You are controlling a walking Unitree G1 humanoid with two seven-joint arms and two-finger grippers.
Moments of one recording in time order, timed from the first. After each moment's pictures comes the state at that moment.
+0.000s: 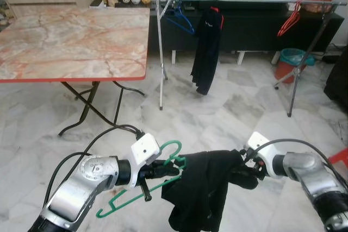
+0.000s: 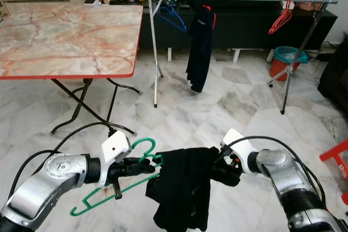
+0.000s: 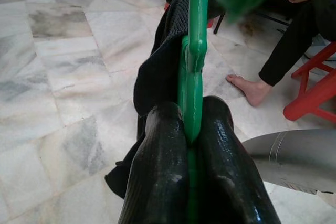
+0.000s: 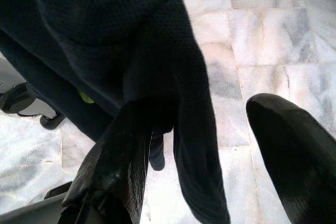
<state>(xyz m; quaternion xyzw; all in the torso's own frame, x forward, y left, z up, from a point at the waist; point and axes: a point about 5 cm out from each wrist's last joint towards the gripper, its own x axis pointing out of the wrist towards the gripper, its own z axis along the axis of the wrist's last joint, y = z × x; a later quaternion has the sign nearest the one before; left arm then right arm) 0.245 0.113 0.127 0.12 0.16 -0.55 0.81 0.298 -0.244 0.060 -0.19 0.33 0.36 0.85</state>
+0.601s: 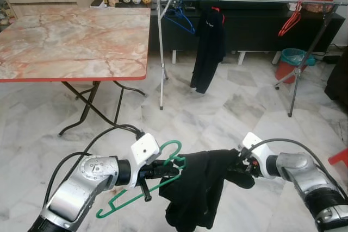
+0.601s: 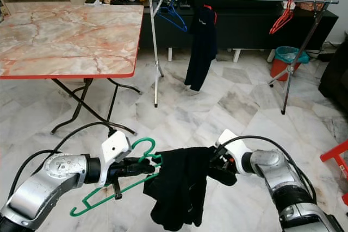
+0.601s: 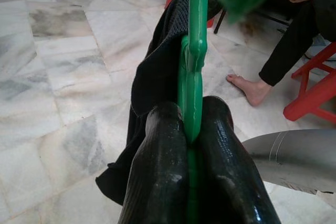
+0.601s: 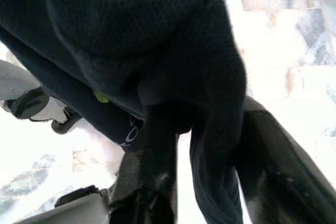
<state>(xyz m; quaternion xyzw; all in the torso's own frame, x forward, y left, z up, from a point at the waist) 0.245 0.113 0.127 0.12 0.16 -0.55 0.81 0.300 -0.235 0.050 -0.17 0.33 0.37 0.85</state>
